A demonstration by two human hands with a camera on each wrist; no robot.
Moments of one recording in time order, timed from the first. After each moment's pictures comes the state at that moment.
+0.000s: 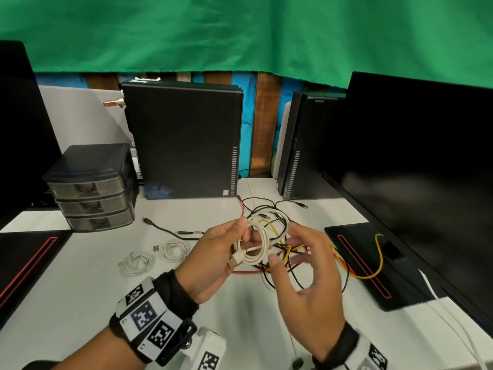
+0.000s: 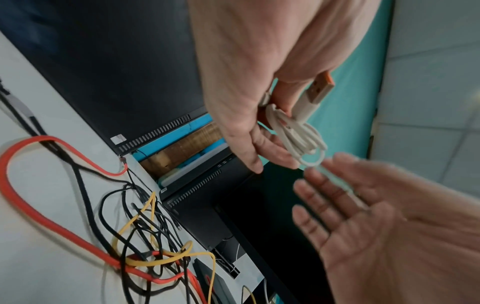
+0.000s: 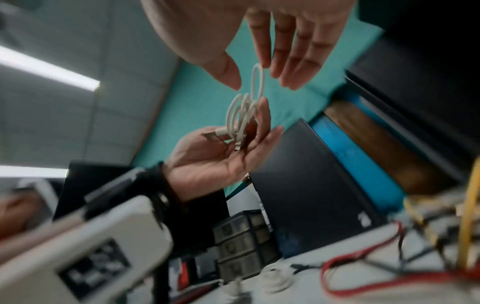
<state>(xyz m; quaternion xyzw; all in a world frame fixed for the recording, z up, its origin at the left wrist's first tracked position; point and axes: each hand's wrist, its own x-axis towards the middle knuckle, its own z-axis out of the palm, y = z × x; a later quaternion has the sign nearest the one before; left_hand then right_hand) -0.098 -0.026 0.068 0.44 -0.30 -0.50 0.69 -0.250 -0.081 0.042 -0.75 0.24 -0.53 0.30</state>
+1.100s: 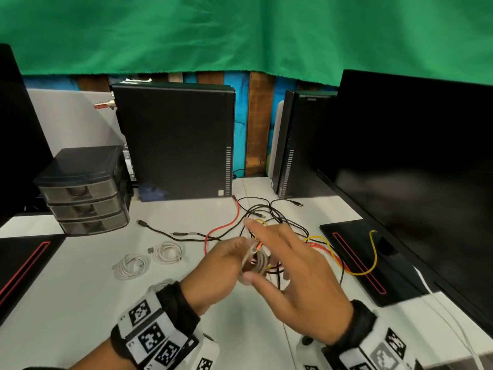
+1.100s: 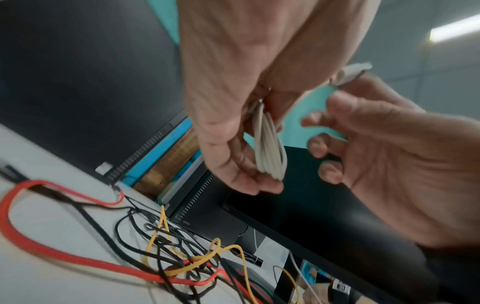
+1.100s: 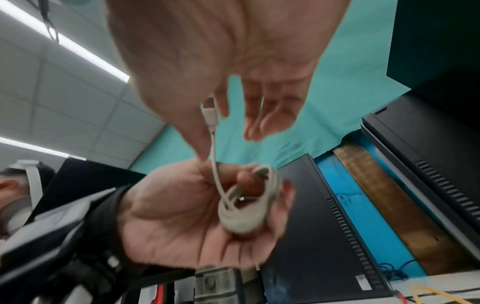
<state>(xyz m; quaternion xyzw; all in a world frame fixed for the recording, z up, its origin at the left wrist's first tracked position) -0.111 -0.026 0.056 0.56 -0.46 -0.42 0.55 -0.263 -0.097 0.064 -0.92 0.13 -0.35 0.15</state>
